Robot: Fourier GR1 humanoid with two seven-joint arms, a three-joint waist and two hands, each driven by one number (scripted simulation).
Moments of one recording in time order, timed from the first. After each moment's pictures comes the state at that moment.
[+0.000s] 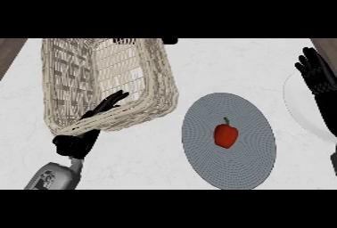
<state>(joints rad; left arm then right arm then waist) -0.18 0.35 -0.35 -1.47 0.22 0.09 -0.12 -0.21 -0.49 -0.02 -1.65 -0.18 0.05 0.03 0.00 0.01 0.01</state>
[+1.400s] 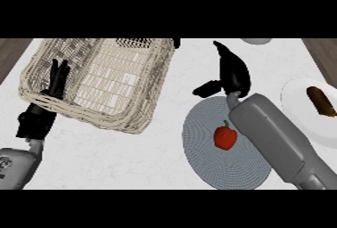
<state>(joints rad) -0.25 0.53 -0.20 -1.46 0.11 0.15 -0.04 -0.80 -0.29 0.50 -1.07 0.38 -0.38 0.69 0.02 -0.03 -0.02</state>
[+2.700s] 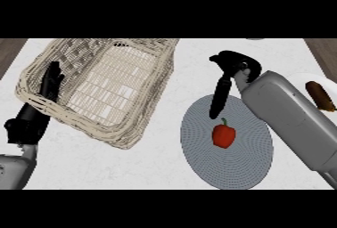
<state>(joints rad) -0.20 0.51 -0.15 -1.51 0.10 0.13 -0.04 -0.96 -0.41 0.55 -1.16 -0.03 0.38 1.09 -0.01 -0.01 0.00</state>
